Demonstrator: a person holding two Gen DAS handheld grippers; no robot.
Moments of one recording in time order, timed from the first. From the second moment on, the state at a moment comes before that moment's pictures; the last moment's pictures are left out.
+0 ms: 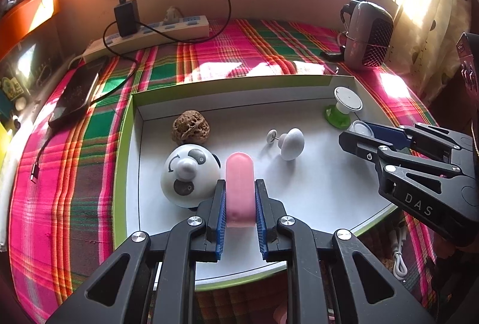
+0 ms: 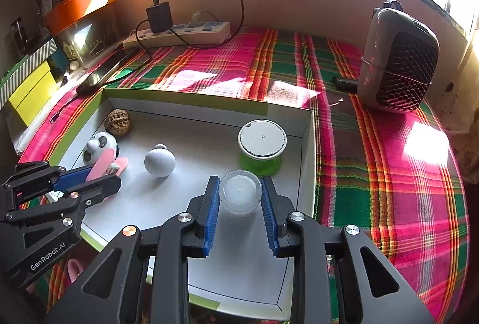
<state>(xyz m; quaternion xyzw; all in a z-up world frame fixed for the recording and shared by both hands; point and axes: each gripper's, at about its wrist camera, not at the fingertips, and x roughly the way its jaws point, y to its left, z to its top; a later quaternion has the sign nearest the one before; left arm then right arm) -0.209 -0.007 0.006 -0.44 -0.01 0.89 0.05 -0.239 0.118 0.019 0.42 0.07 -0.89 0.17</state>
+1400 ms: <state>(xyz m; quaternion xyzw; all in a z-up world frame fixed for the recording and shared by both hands) -0.225 -0.009 0.008 -0.44 -0.02 0.90 0.05 -0.242 0.110 0.014 0.41 0.09 -0.89 0.16</state>
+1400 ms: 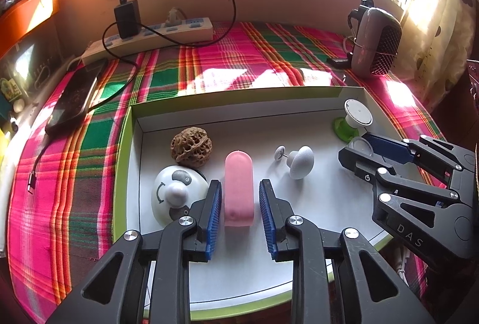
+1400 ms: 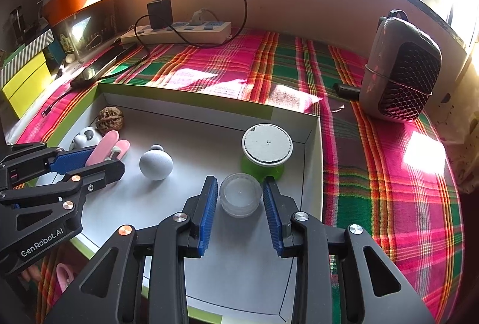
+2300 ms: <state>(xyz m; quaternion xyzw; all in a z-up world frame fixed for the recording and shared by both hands) -0.194 -0.012 0.029 -0.41 -0.01 0.91 0.05 -0.214 0.114 0.038 0.39 0.08 -0.91 0.15</state>
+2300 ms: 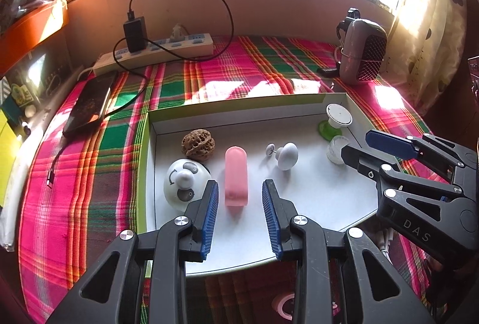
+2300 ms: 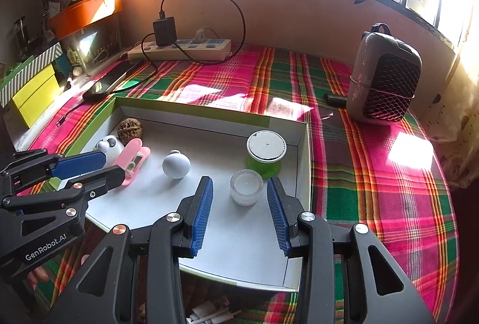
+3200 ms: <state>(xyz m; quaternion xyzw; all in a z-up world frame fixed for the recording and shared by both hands) -0.100 -0.004 0.034 -0.40 -0.01 0.91 0.13 -0.132 0.147 0.051 0.37 0.04 -0.92 0.13</state>
